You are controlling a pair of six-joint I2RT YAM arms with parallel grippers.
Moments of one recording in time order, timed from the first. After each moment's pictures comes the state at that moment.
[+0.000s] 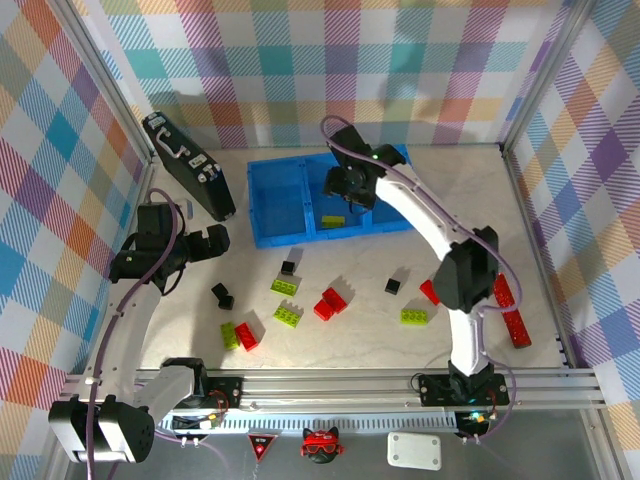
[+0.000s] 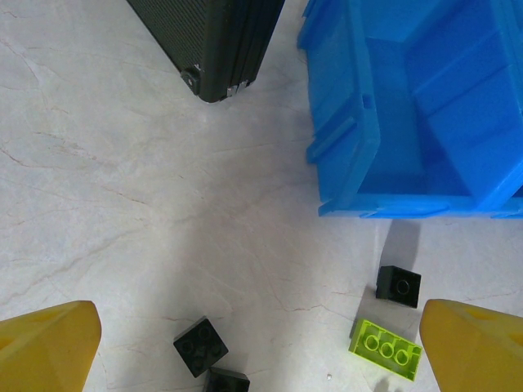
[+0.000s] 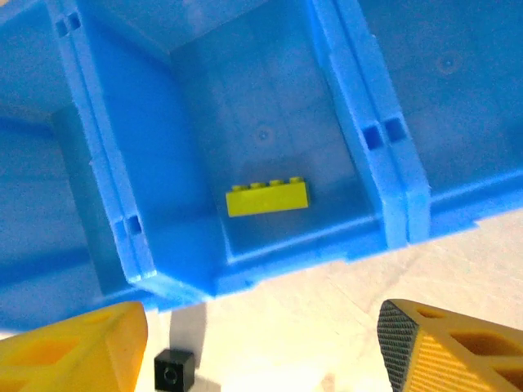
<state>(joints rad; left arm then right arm) -0.01 0.99 0.98 -0.79 0.09 -0.24 0.62 1.93 1.96 -1.06 0.14 0.78</state>
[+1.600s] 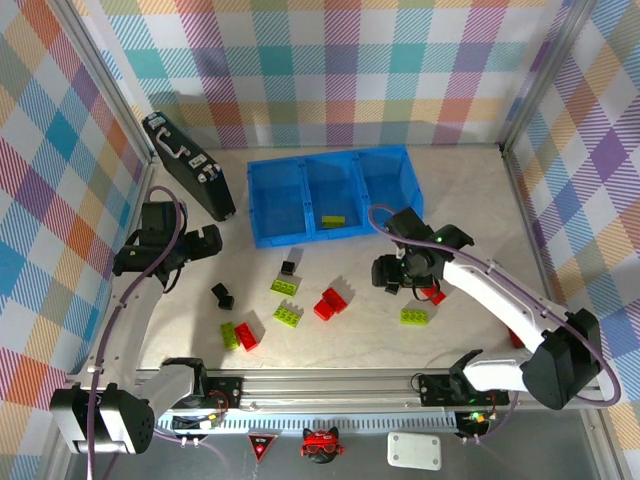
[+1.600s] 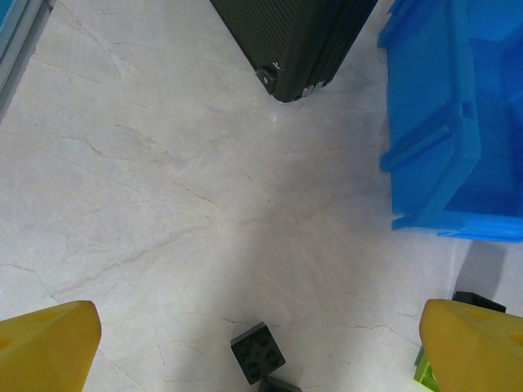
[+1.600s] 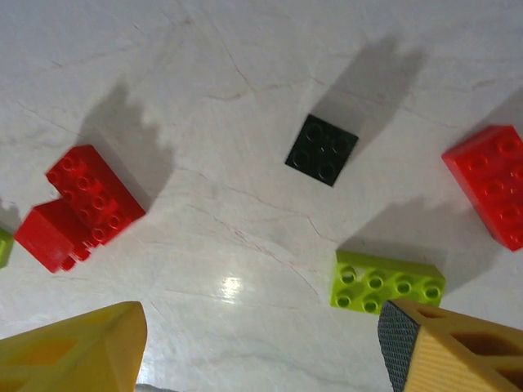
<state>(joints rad) -0.01 1.04 0.98 -0.79 -0.07 -0.25 0.62 1.25 1.03 -1.06 -0.01 0.59</state>
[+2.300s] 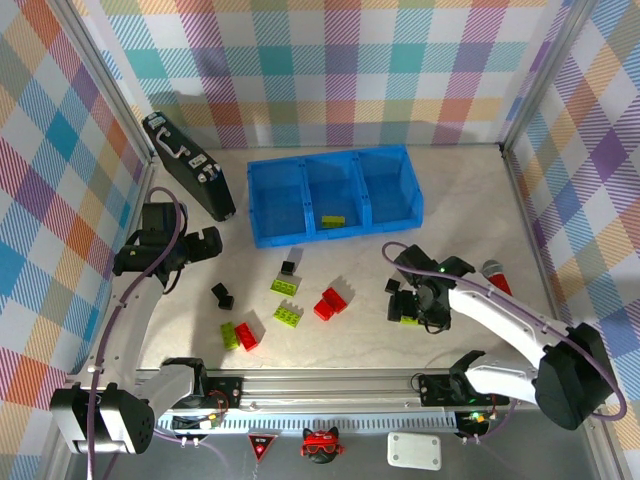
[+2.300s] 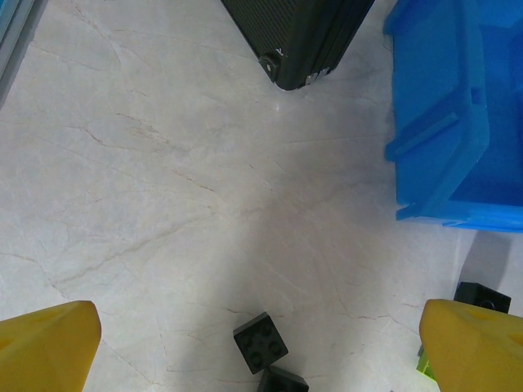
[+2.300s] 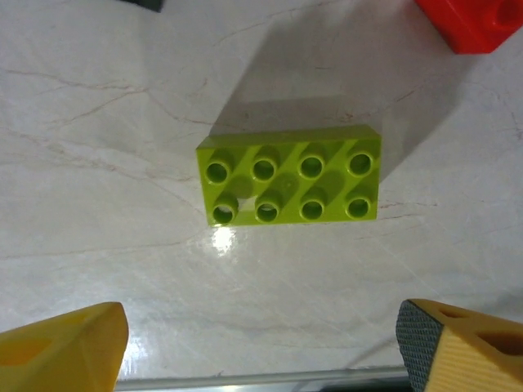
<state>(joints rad) -0.01 1.04 0.98 -0.82 -0.08 -0.25 0.62 1.17 0.74 -1.06 -0.01 0.75</state>
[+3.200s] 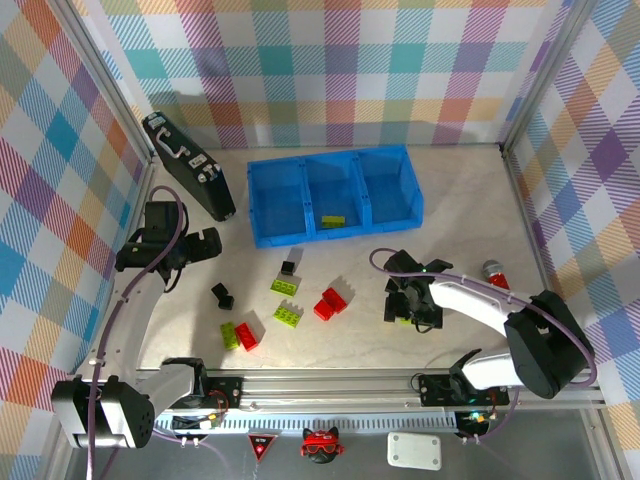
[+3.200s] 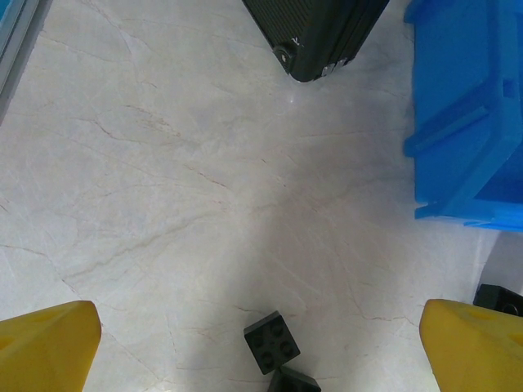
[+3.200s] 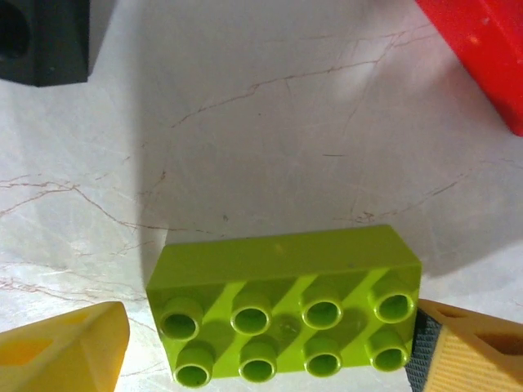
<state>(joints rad) -0.01 1.07 0.98 -0.82 -0.10 -0.25 0.62 1.34 0.67 -0.85 0.07 0.75</state>
